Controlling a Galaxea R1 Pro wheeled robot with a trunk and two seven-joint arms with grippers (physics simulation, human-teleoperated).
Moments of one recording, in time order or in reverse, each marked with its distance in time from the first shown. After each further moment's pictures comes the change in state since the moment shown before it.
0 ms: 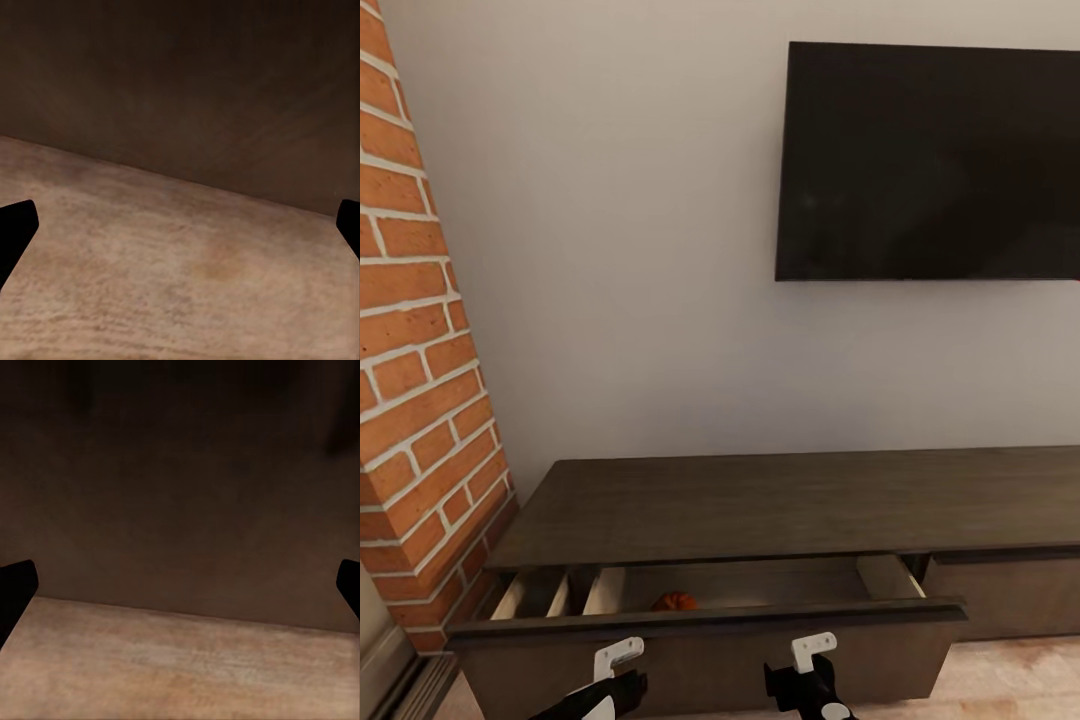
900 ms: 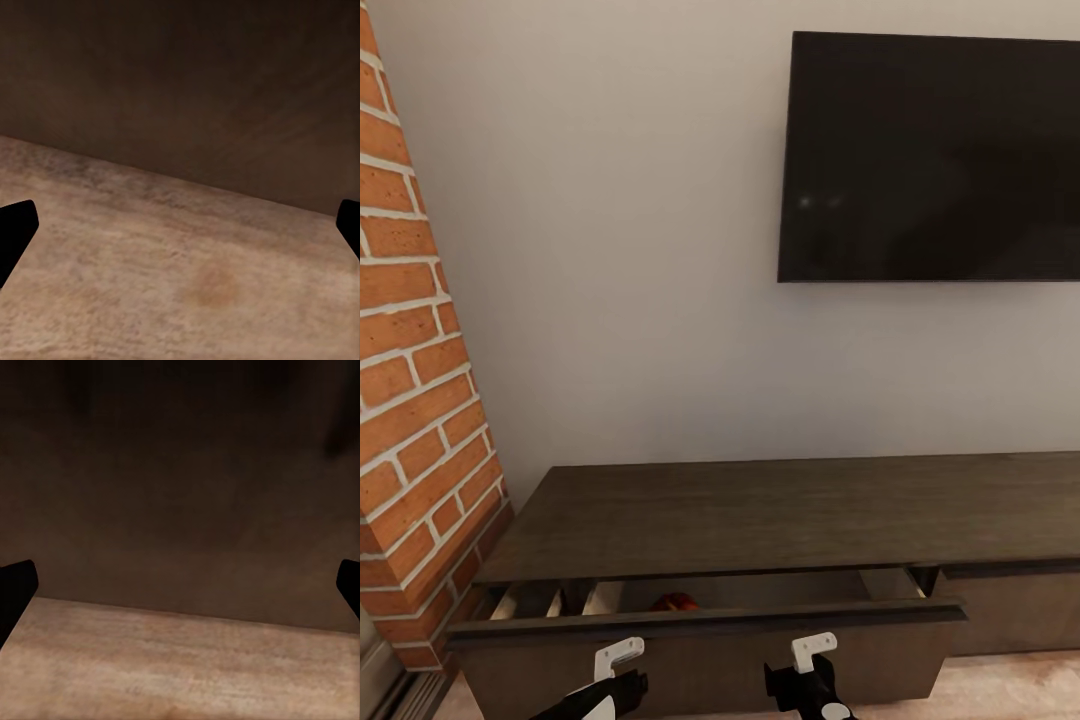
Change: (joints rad) left arm 0.000 -0.001 0.002 0.000 0.000 0.000 0.000; right arm 0.000 0.000 -0.002 0.000 -0.001 0.000 -0.001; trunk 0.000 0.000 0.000
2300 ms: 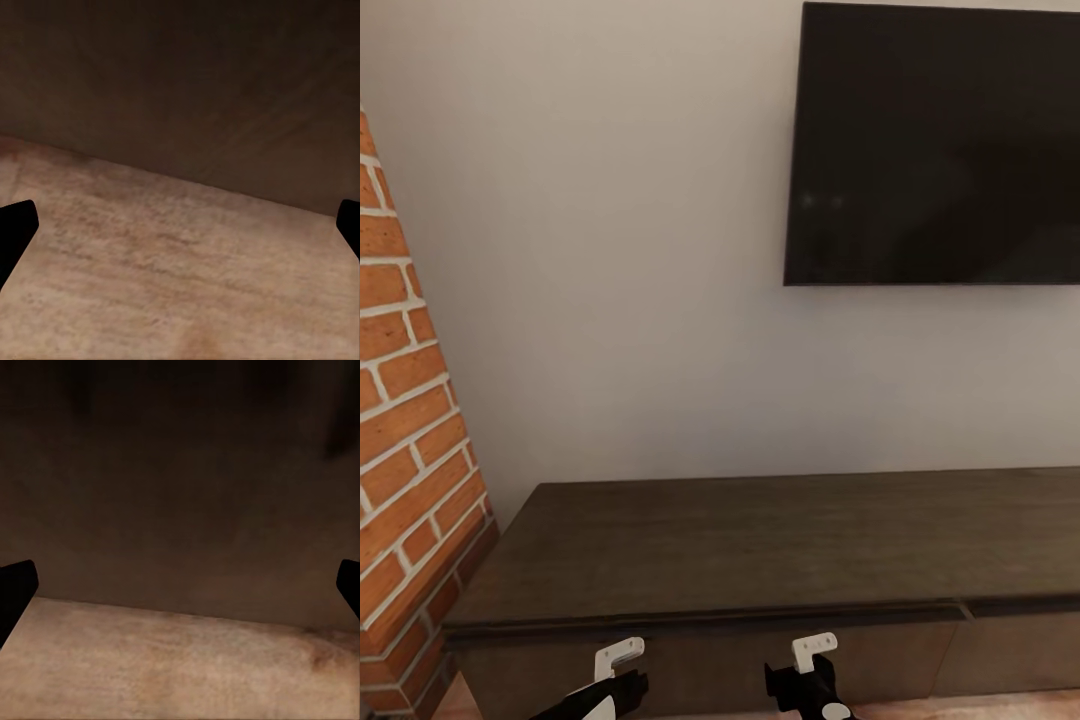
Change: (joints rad) left arm 0.000 -0.001 0.000 0.000 0.000 0.000 0.000; right arm 0.000 -0.001 0.000 0.000 0.000 0.000 0.000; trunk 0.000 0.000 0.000
